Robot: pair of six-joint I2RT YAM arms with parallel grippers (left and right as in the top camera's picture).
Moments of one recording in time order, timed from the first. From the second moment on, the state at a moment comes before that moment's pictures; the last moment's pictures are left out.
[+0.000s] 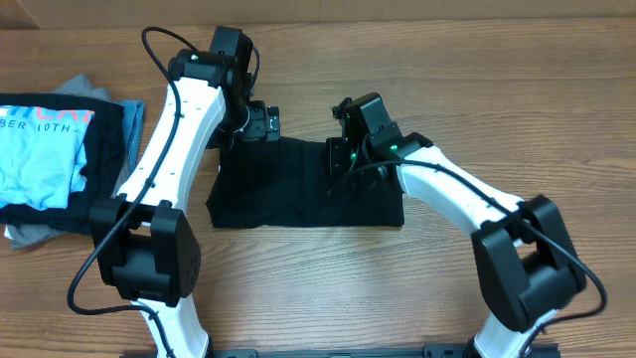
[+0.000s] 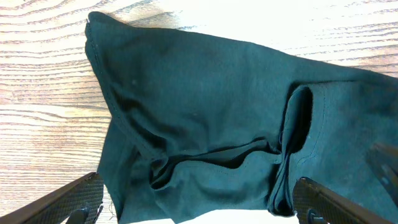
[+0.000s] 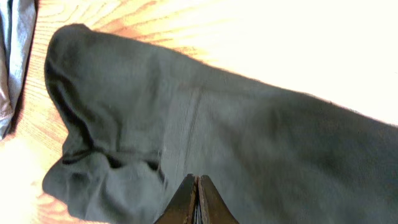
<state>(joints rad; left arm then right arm) -0.20 1.98 1.80 -1.25 0.04 -0.28 0.51 1.89 1.23 -0.30 -0.31 0.46</state>
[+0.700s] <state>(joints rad) -0.20 1.98 1.80 -1.25 0.04 -0.28 0.49 2.05 1.24 -0.18 -0.47 0.46</state>
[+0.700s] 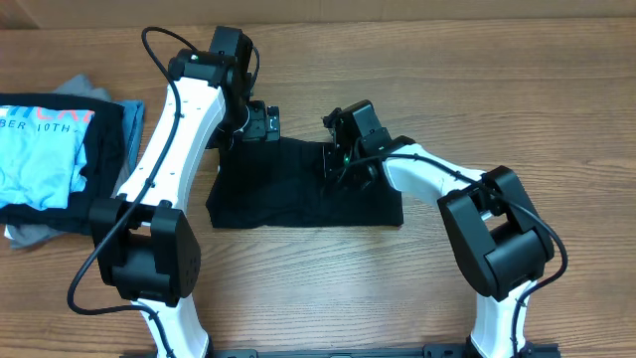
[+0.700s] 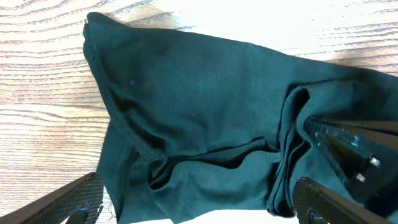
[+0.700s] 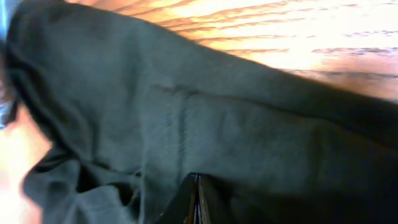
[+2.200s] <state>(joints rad) -0.20 1.98 1.80 -1.25 0.04 -0.28 0.50 1.92 1.24 -0.17 -0.54 0.49</state>
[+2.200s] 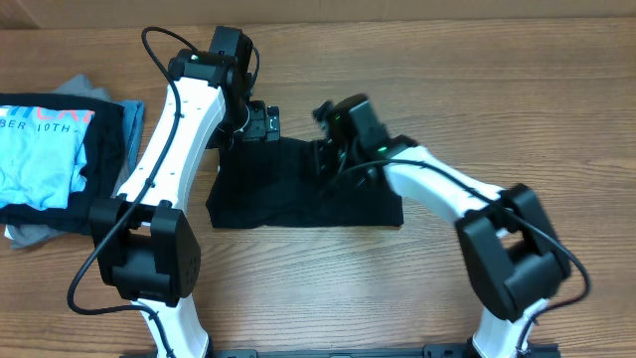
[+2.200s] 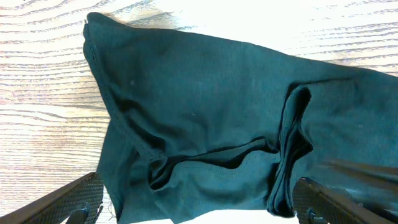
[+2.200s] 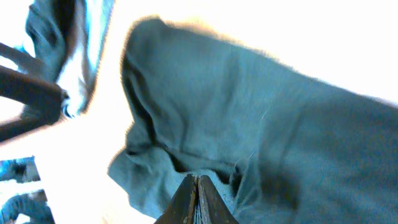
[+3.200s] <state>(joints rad) -0.20 1.98 1.80 -1.25 0.04 -0.28 0.56 1.96 1.22 -0.14 -0.28 0.55</state>
